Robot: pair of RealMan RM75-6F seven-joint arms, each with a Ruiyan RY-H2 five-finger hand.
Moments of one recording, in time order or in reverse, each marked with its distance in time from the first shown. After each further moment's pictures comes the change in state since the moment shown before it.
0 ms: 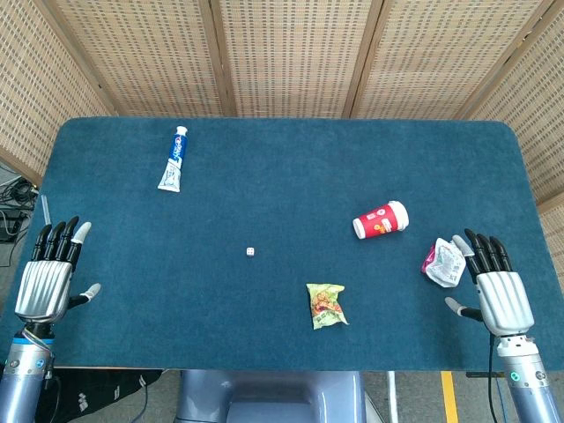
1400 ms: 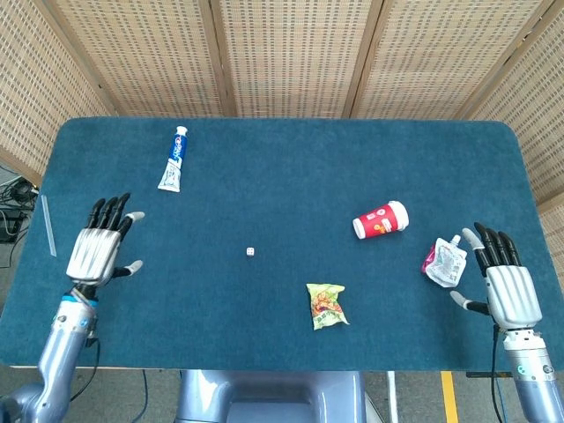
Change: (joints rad) left arm -0.208 -0.084 -0.138 -0.025 -0.186 -0.253 0.087; right arm 0.008 0.011 0.025 0.018 0.040 -0.020 0.083
